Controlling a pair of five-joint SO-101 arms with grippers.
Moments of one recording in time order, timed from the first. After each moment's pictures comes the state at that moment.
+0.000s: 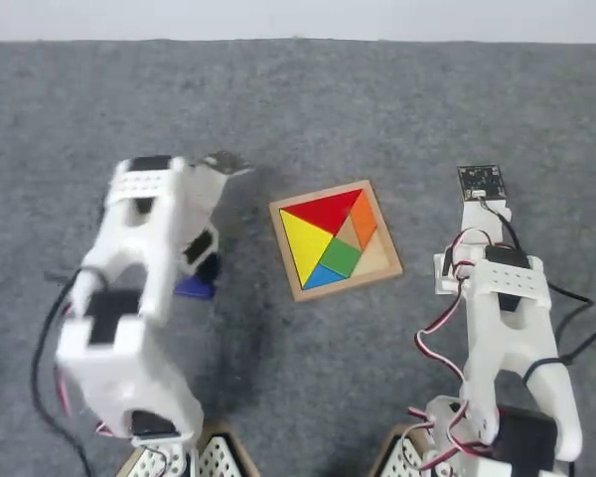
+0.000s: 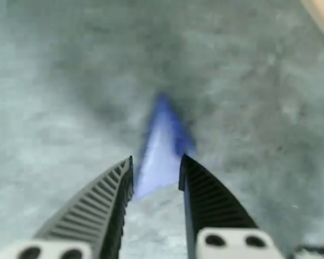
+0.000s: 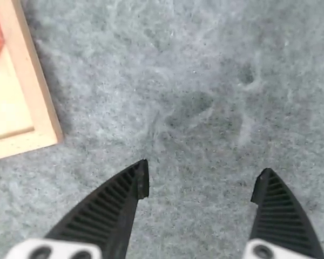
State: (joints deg) left arm -10.6 14.9 14.9 82.0 -33.4; right arm 6.7 -19.2 52.3 45.9 12.2
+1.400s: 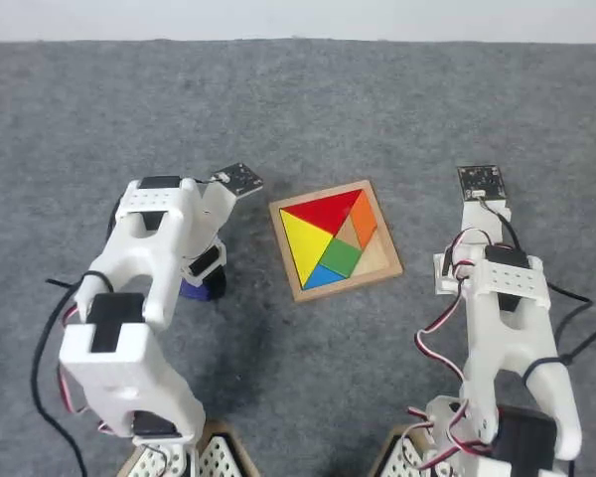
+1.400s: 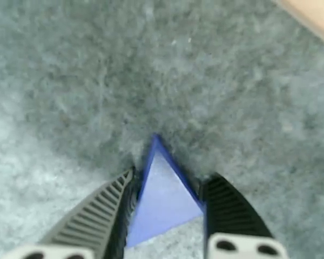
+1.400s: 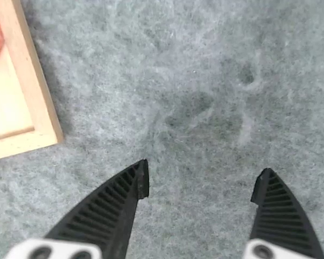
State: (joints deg) left arm -7.7 17.4 21.5 71.9 -40.7; right arm 6.7 -19.2 52.3 45.9 12.2
